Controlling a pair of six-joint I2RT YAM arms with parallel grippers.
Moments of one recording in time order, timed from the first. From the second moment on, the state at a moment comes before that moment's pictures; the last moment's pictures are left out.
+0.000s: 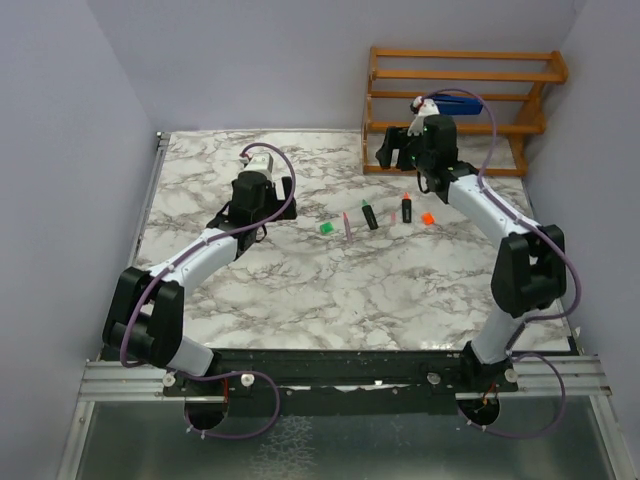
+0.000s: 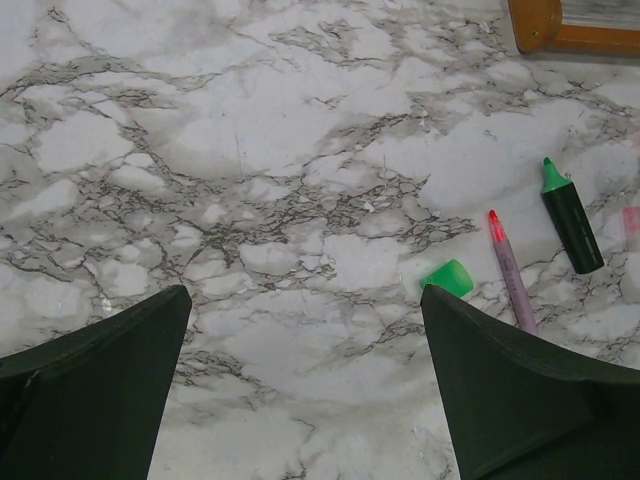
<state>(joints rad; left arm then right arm) -0.39 1.46 0.91 0.08 -0.12 -0.31 0.28 1.71 1.38 -0.01 -0.12 0.18</state>
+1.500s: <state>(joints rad) -0.39 1.49 0.91 0.07 -0.12 -0.33 0.43 2.06 1.55 -0.29 0.03 0.02</state>
